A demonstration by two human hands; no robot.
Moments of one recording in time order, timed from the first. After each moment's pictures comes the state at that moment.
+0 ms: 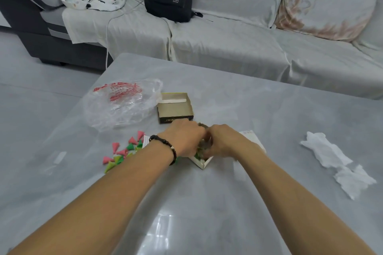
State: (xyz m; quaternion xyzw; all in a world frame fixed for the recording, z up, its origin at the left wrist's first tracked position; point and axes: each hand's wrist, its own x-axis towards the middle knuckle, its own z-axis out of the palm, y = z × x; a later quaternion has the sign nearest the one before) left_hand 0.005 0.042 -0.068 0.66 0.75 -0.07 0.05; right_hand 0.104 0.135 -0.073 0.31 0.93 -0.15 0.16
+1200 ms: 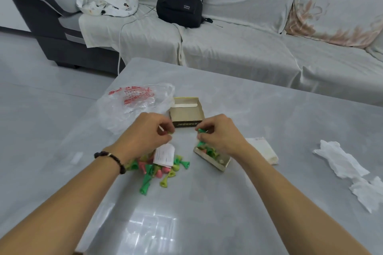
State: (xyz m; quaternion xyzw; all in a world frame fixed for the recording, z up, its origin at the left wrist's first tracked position) left_hand -0.064 -0.042 -0.068 0.47 0.81 0.32 0.17; right_hand 0.079 0.118 -0.064 0.29 0.90 -0.33 -0.07
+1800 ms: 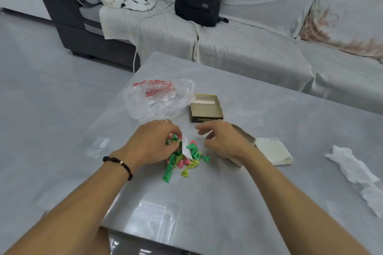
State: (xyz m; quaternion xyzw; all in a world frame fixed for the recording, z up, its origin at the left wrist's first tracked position) left_hand -0.070 -0.090 -0.089 0.52 0.83 0.19 0.10; right_hand 0.060 0.078 -0.071 0.24 0.92 -0.29 0.04
